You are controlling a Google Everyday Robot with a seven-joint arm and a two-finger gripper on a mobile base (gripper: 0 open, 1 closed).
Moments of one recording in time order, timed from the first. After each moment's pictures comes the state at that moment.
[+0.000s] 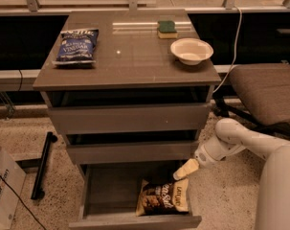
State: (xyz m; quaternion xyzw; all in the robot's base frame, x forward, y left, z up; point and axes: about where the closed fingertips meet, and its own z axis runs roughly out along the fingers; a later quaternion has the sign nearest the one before) arm 0.539 -0.195 0.433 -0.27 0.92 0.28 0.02
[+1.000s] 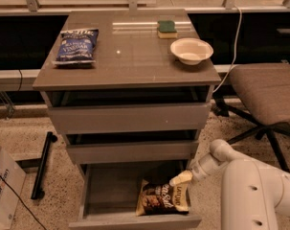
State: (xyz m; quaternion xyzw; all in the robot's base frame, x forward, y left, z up) arm 0.556 -0.195 0.274 -0.17 0.92 0.36 -0.03
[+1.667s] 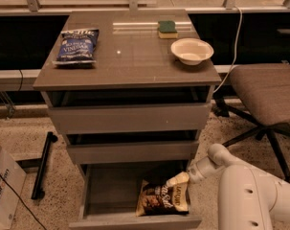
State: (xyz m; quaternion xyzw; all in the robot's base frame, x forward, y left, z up) arm 0.557 -0.178 0.253 -0.16 0.90 0.40 -0.03
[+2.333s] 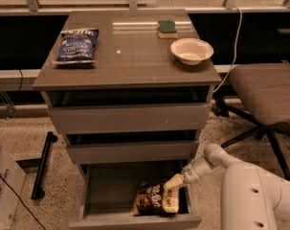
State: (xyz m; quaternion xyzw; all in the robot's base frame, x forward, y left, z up) arm 0.551 -0.149 0.267 -0.18 0.89 0.42 -0.02
